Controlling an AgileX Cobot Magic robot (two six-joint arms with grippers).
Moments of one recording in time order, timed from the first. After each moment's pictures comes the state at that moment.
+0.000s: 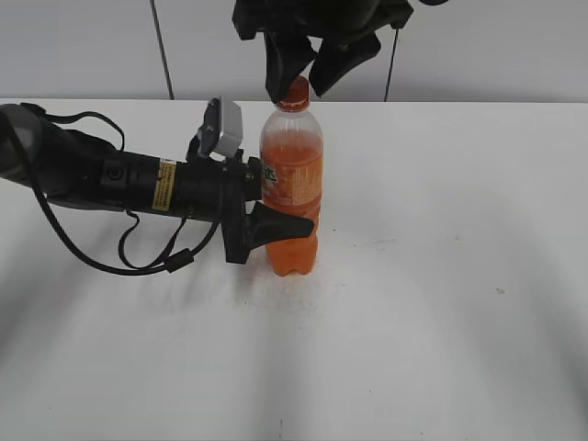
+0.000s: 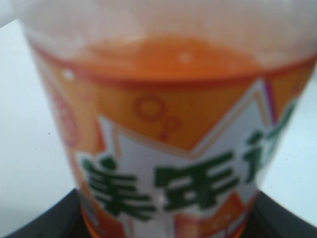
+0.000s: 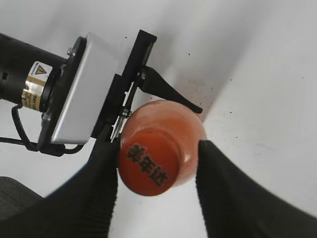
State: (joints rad) left arm -0.30 2.22 -1.19 1.44 -1.04 -0.70; right arm 0.62 1.98 -1.96 0.12 1.23 0.05
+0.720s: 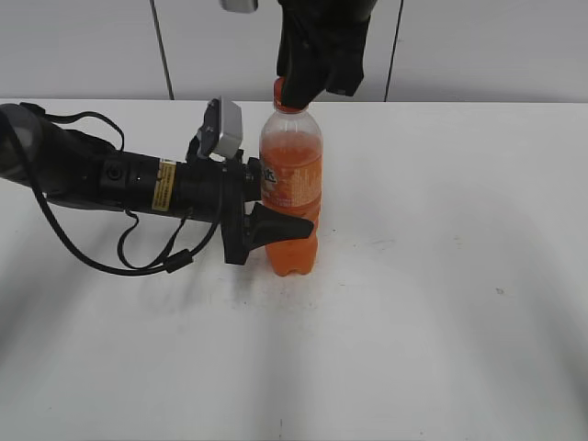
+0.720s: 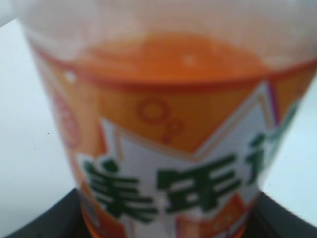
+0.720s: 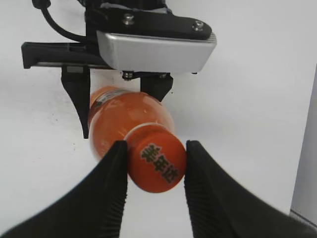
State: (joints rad) left arm -0.30 2.22 -1.19 1.45 -1.04 -0.70; right arm 0.62 1.98 -1.96 0.14 1.22 -1.24
